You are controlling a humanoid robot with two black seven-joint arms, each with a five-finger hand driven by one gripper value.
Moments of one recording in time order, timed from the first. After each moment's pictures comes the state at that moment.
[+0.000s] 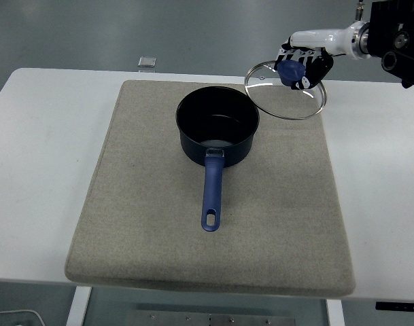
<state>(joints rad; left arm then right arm) 0.05 0.00 -0.01 -0.12 0.12 -0.06 0.08 1.64 -0.35 -0.44 0.79 -0.85 0.24 0.16</state>
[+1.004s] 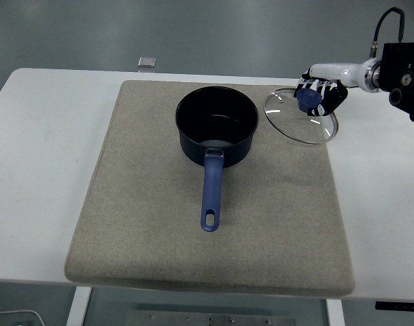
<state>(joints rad) 0.06 0.00 -0.01 -0.12 0.12 -0.06 0.08 1.50 -0.37 -0.44 0.76 -0.87 0.18 0.17</state>
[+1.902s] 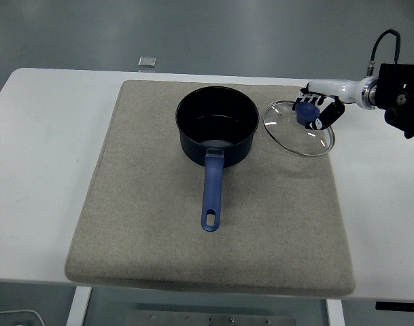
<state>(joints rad) 0.06 0.00 -0.01 -0.12 0.12 -0.06 0.08 1.43 -0.37 -0.43 0.76 -0.86 0.13 0.19</state>
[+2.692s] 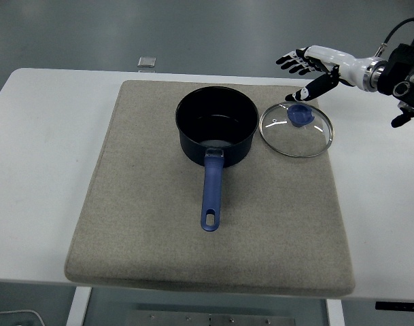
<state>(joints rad) 0.06 0.00 -0.01 -0.12 0.12 -0.06 0.08 1.36 -0.41 -0.14 0.77 -0.57 0.16 0.21</state>
